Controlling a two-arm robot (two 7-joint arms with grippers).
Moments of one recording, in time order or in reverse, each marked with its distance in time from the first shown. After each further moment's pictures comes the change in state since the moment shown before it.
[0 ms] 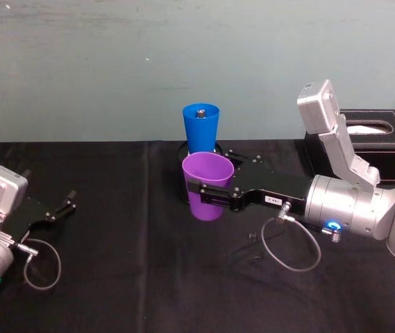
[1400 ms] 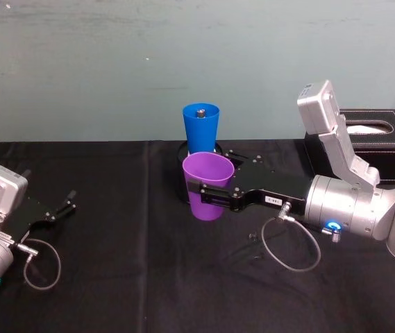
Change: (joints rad) left arm 0.000 0.000 0.000 0.000 0.000 0.000 0.000; right arm -0.001 -0.002 0.002 0.004 -0.004 -0.002 0.001
